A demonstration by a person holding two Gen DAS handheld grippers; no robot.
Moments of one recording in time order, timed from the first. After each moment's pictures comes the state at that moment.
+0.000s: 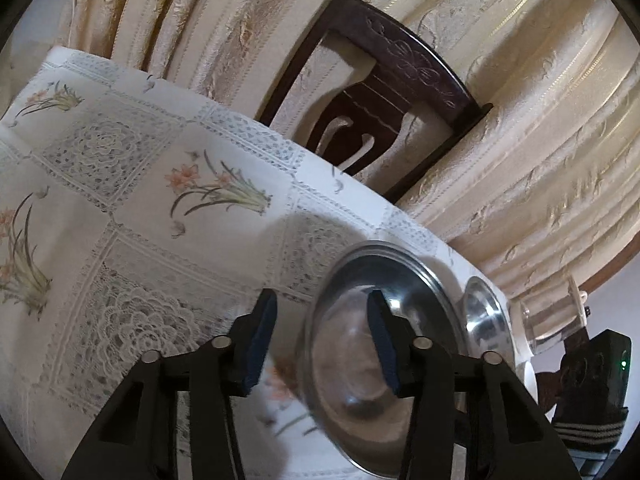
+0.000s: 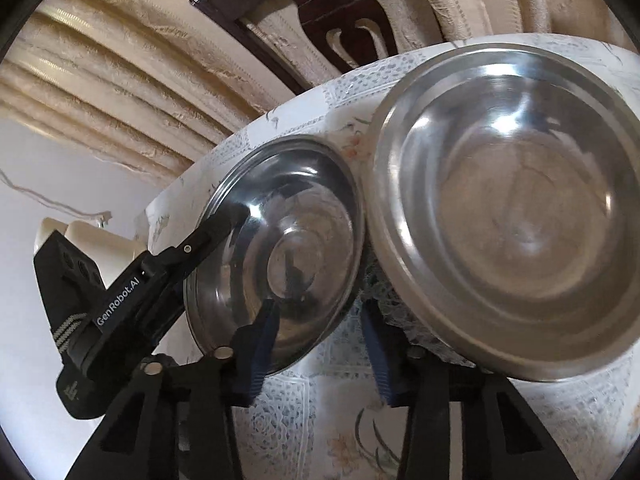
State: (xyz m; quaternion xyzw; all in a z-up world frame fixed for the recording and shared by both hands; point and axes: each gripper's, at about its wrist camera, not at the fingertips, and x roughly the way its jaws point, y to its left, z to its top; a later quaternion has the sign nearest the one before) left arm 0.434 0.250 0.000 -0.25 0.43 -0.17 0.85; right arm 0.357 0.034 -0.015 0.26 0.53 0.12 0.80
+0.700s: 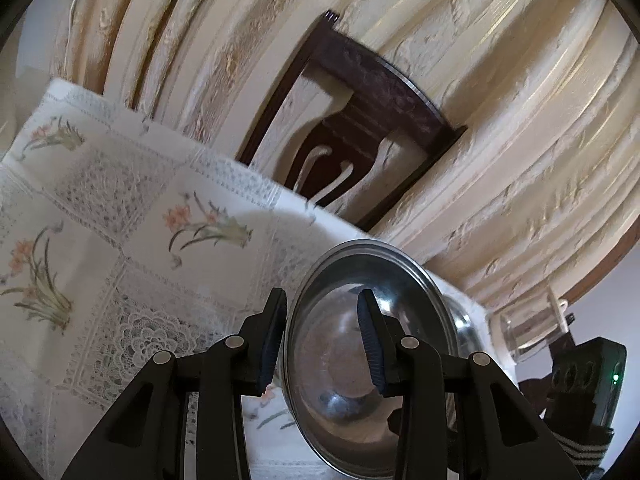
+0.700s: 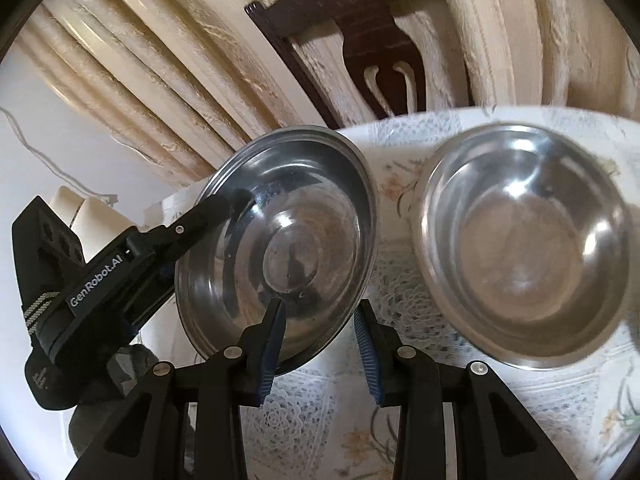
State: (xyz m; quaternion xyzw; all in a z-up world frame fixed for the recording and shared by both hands) left arm 0.418 0.260 0.040 -0.25 0.38 -0.18 0.87; right arm 0.343 0.047 0.021 0.19 0.48 0.13 0.85
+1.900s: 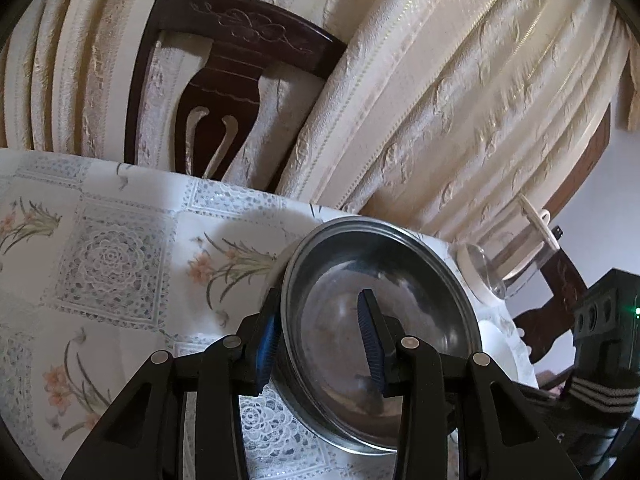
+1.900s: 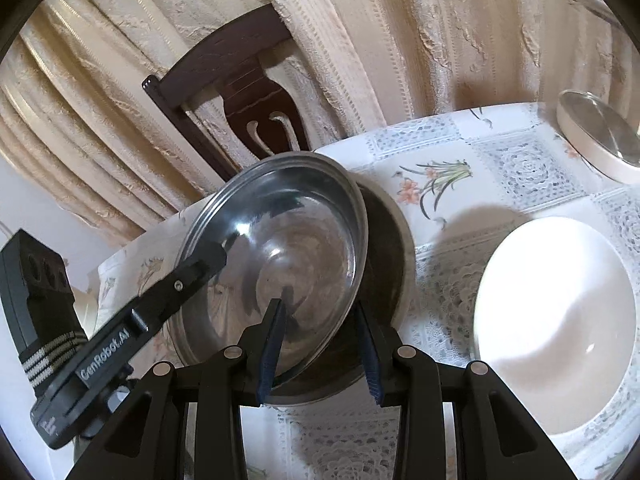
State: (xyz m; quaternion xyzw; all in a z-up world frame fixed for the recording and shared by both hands) left arm 0.428 0.106 0.038 -0.14 0.39 -0.30 0.86; right arm 0.330 -0.077 0.015 0.23 0.45 0.00 0.87
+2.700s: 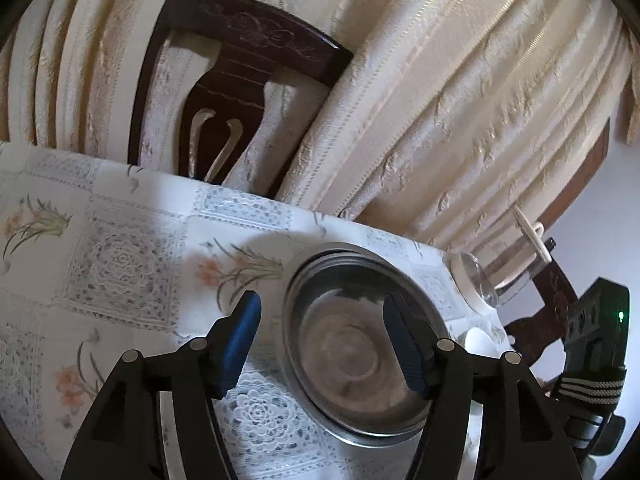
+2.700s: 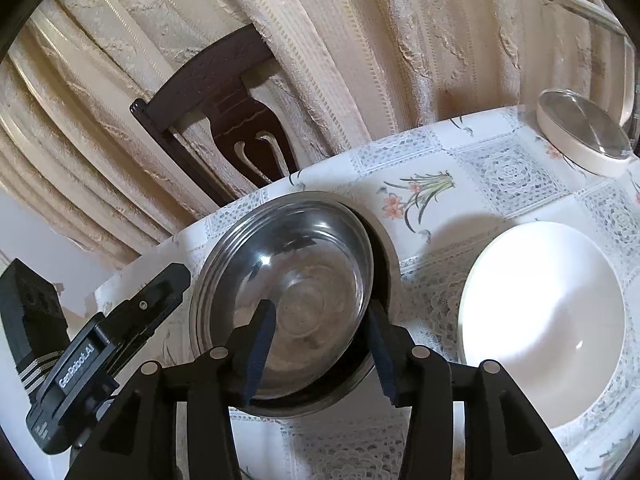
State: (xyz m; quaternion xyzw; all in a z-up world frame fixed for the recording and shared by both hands) left arm 0.432 0.127 0.045 -0.17 0.40 -0.30 0.85; right arm 0.327 -0.080 0.023 0.24 0.43 -0.03 0.87
